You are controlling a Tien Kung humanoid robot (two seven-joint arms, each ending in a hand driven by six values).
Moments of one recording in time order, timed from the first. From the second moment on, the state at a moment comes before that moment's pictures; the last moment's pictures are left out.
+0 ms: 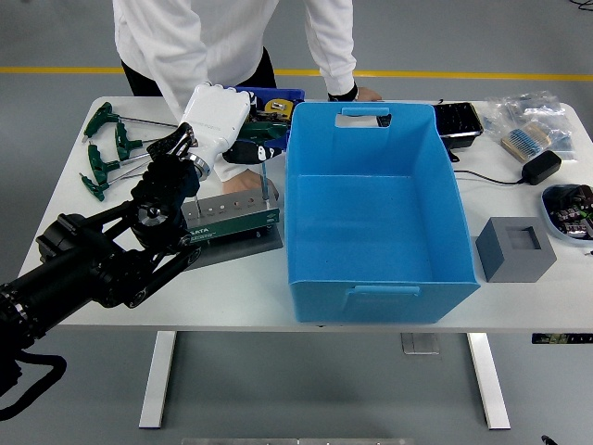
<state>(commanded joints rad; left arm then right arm) -0.85 0.12 -0.57 -0.84 2.26 0.41 0.36 0.19 -0.18 0.14 0.23 0.14 -0.24 -0.05</state>
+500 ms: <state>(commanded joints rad) -0.85 0.10 -0.57 -0.79 2.04 0.49 0.30 0.19 -0.18 0.16 0.23 0.10 -0.24 -0.05</state>
